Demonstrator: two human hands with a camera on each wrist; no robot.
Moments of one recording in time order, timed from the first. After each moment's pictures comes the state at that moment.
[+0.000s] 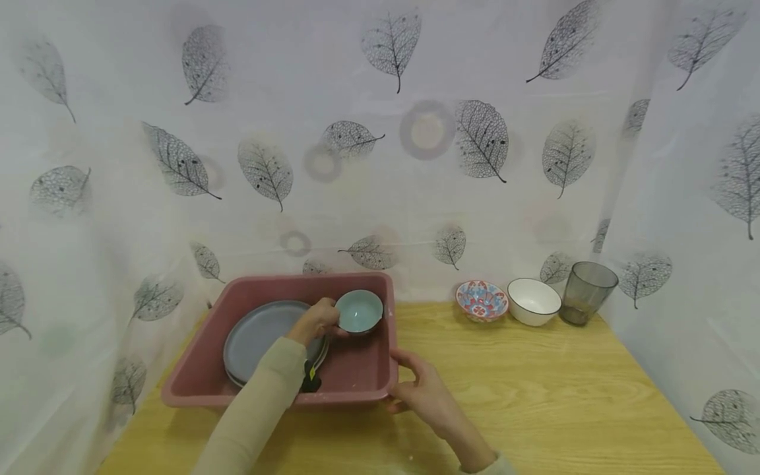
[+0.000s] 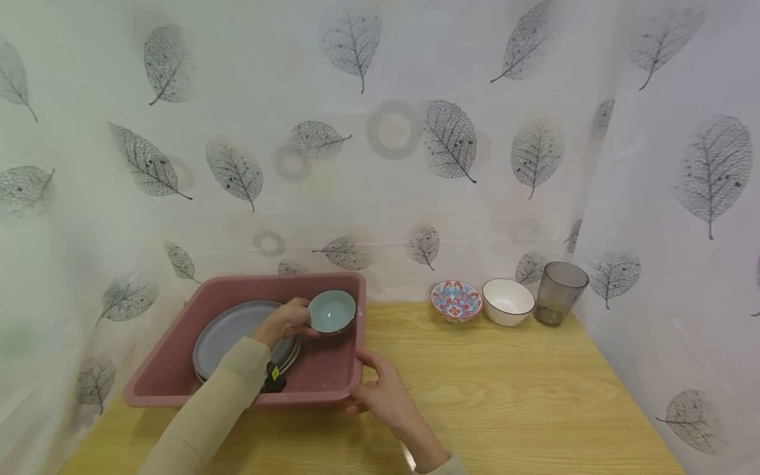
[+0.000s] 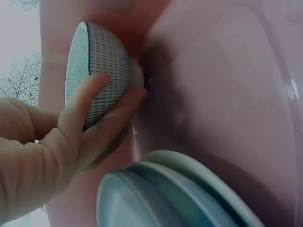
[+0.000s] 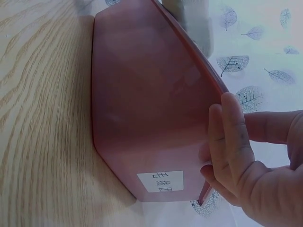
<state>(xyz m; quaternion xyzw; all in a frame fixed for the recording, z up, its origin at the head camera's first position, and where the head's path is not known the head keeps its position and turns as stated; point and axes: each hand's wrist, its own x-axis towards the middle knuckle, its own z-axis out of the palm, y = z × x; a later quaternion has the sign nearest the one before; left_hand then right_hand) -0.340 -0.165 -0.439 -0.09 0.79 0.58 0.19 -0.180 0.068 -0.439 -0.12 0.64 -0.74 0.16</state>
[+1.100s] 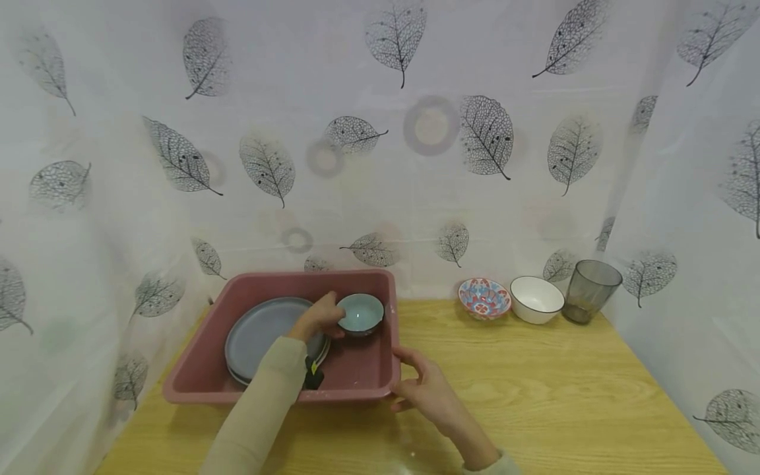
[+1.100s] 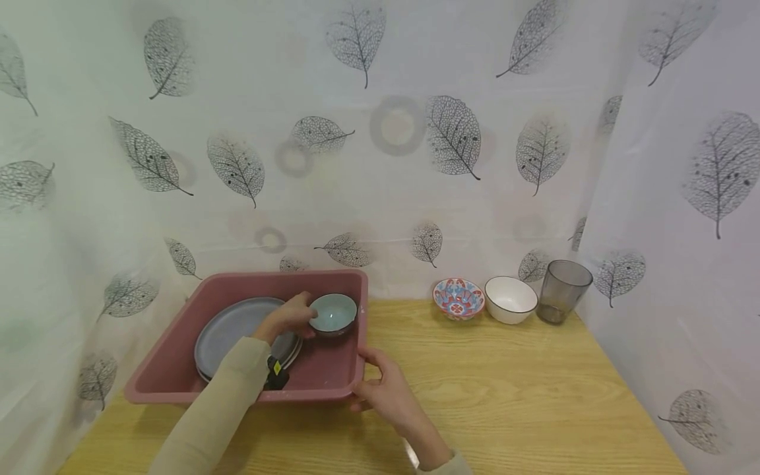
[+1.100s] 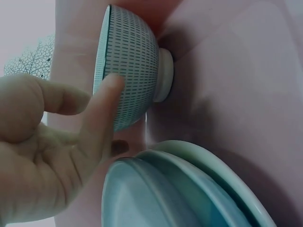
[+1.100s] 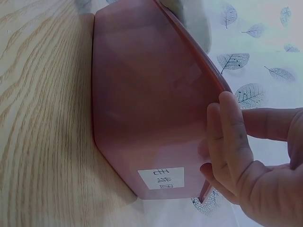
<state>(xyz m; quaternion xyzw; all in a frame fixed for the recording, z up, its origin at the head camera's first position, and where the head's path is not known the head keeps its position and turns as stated) -0.337 -0.172 -0.432 -0.03 0.86 0.47 0.18 -0.182 0.069 -0.437 -0.13 0.64 -0.74 0.17</state>
